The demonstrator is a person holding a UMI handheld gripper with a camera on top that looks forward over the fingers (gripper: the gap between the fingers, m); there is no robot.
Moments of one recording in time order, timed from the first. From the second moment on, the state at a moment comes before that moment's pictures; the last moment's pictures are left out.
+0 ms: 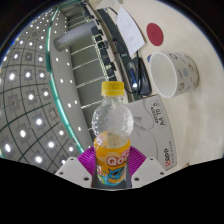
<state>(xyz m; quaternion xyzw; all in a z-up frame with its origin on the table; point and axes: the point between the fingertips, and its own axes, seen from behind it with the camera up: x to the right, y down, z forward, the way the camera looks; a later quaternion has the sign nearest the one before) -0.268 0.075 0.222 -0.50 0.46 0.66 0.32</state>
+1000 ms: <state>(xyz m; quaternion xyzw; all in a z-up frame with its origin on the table) -0.093 0.157 0.225 -0.76 0.10 0.21 0.61</state>
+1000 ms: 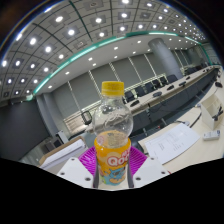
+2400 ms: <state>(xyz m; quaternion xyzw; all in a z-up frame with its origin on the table) -0.033 -0.041 0.188 -0.87 -0.01 0.01 0.50</state>
